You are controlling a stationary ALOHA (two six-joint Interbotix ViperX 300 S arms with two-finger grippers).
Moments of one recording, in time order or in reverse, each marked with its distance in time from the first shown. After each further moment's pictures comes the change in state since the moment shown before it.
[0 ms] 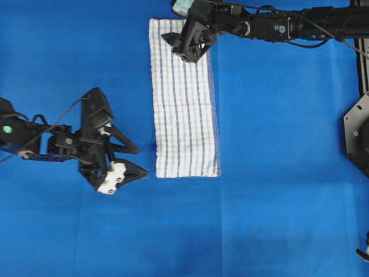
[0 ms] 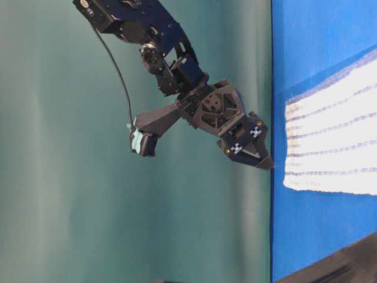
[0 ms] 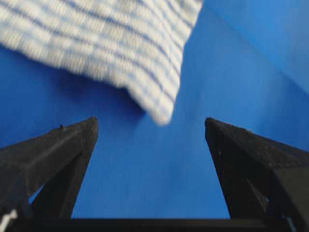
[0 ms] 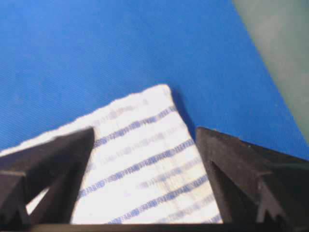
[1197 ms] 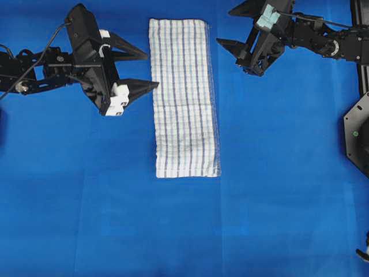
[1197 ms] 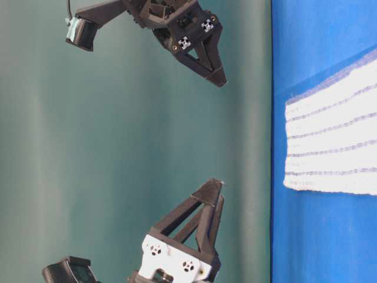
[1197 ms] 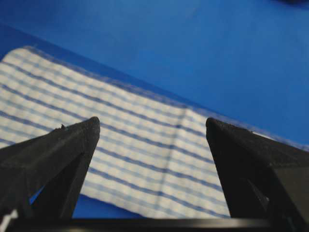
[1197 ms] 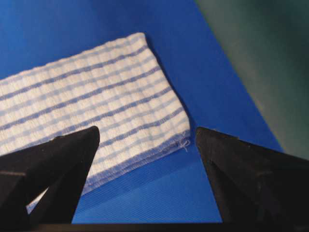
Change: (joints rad) left arm 0.400 -0.152 -0.069 0.006 0.029 0.577; right arm 0.012 -0.483 0.413 -0.008 -0.054 -0.020
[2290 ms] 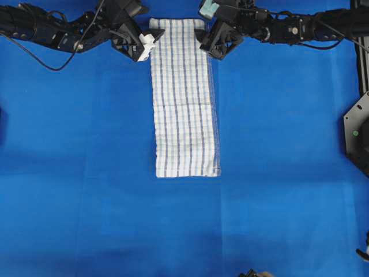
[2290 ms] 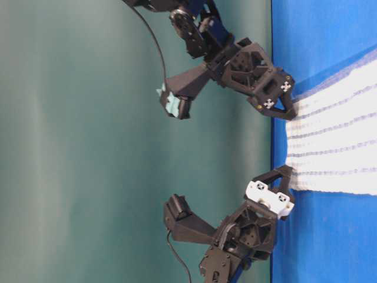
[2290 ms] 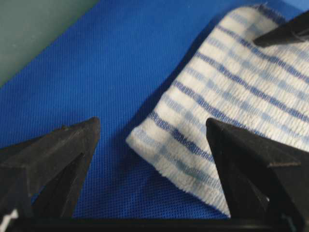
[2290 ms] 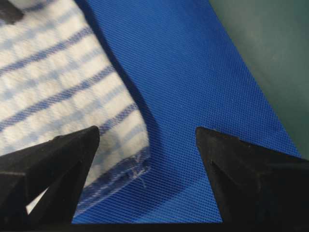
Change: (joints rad) left arm 0.314 0.494 -0.207 0.003 -0.133 0.138; right arm -0.097 0.505 -0.256 0.000 -0.094 -0.015
